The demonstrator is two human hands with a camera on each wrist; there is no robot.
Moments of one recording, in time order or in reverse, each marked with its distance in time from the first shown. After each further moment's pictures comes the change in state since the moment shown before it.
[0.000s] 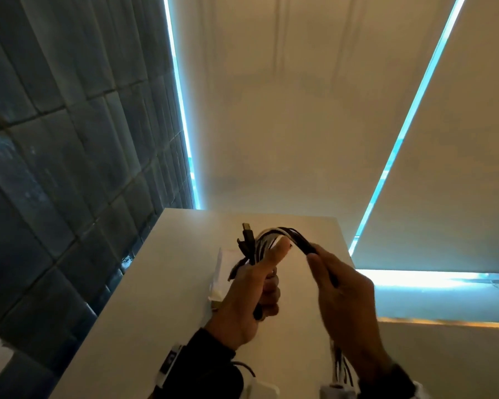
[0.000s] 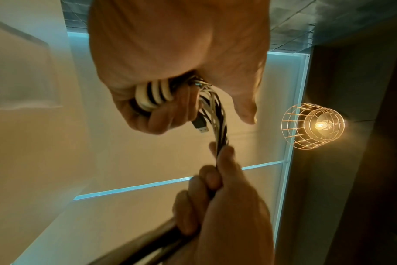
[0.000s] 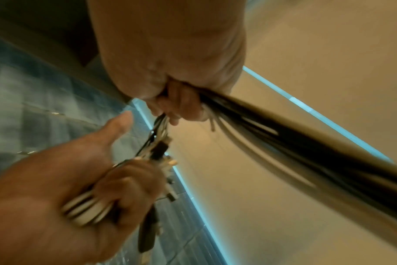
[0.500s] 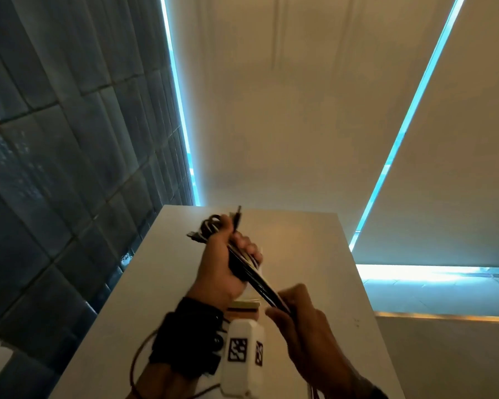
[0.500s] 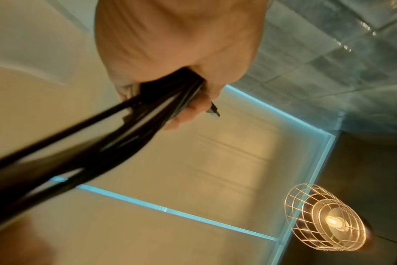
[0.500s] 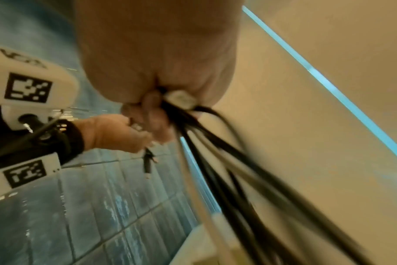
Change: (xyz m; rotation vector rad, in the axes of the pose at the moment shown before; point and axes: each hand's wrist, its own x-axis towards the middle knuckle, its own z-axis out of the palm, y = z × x) left_hand 0.028 0.031 -0.016 -0.606 0.177 0.089; right_hand -0.046 0.016 0.019 0.040 -0.629 0.131
